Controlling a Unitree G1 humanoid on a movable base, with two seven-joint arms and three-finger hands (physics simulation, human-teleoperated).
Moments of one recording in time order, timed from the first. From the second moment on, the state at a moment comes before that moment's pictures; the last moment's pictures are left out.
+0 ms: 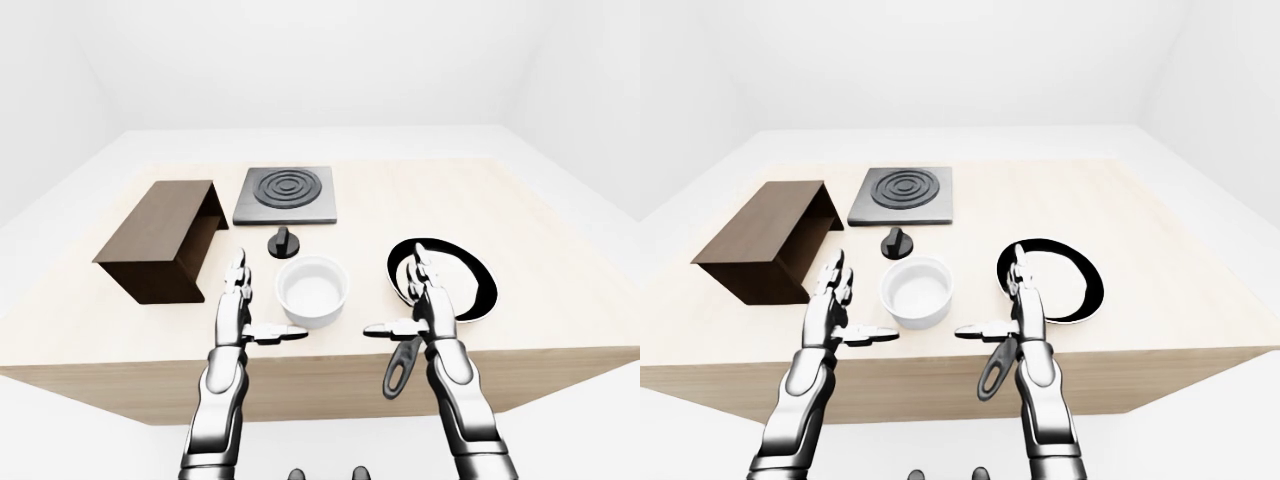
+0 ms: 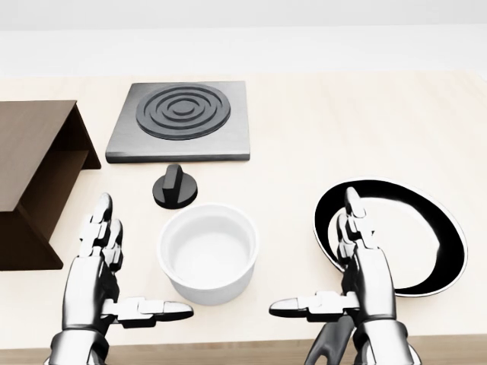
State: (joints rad) left arm 0.00 0.01 0.02 -0.01 0.00 -0.01 0.00; right arm 0.00 -0.01 -0.02 0.00 0.01 -0.01 0.01
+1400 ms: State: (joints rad) left arm 0.00 0.02 0.03 0.01 0.12 -0.07 0.07; right arm 0.01 -0.02 -0.04 0.01 0.01 -0.05 0.03
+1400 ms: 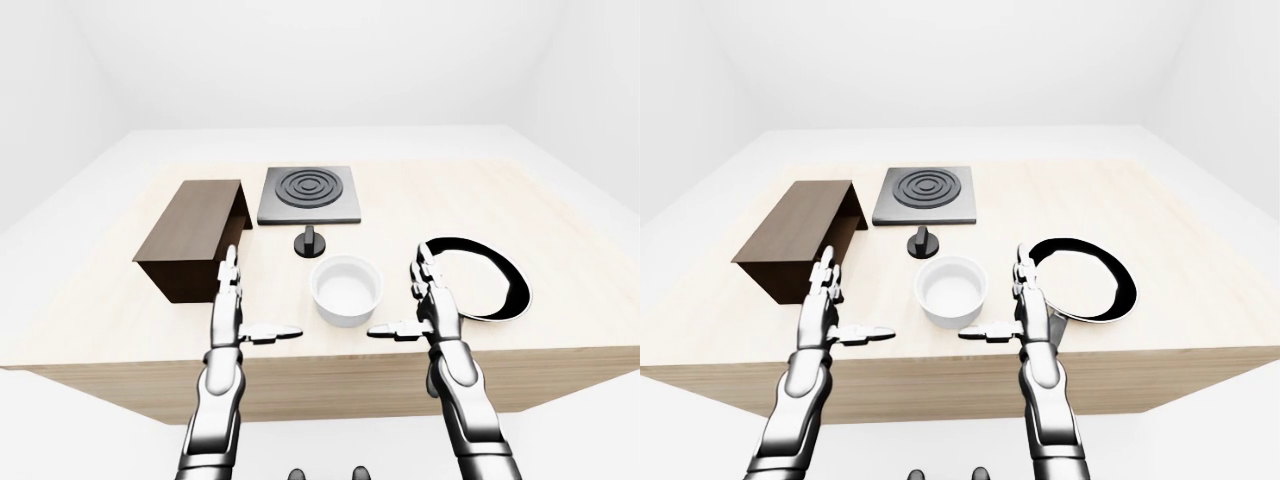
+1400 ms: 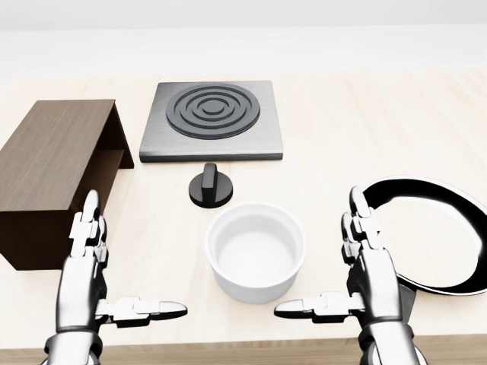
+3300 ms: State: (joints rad) left arm -0.19 -0.16 -0.32 0.20 1.51 0.09 0.09; right arm -0.02 -0.09 -0.21 -0.22 0.10 0.09 0.05
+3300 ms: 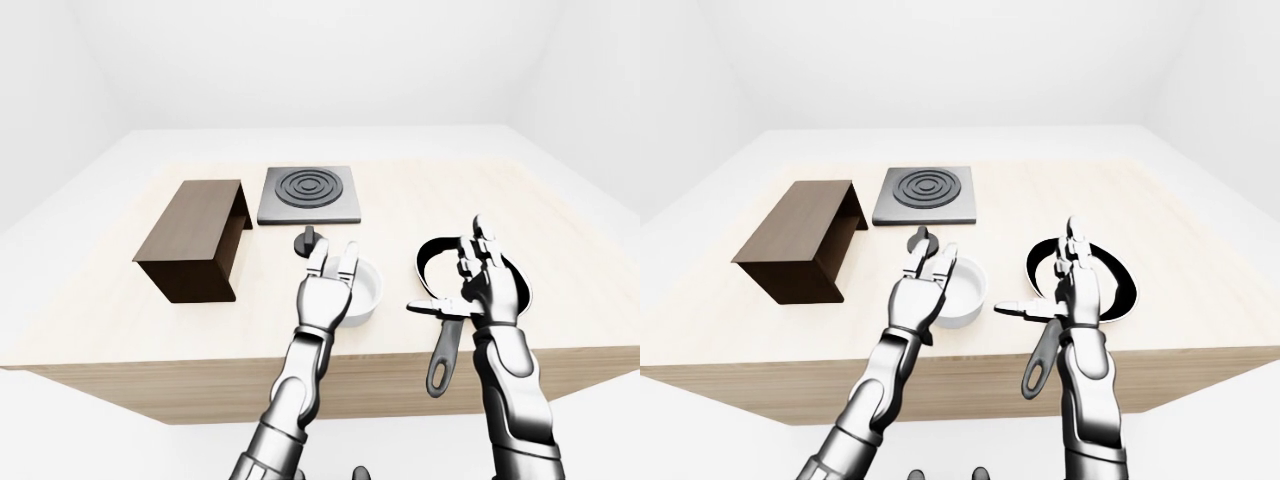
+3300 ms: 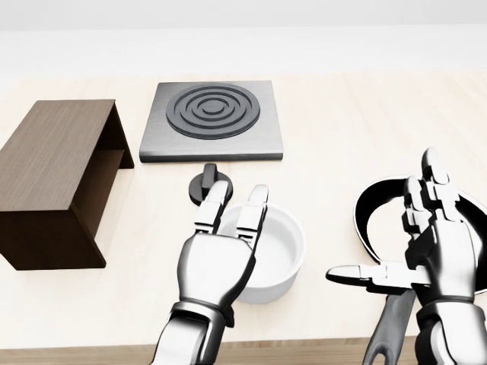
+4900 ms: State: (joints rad) left arm -0.38 -0.18 -0.28 0.63 1.48 0.09 0.12; right arm -0.03 -0.09 -0.23 -0.24 0.13 0.09 0.06
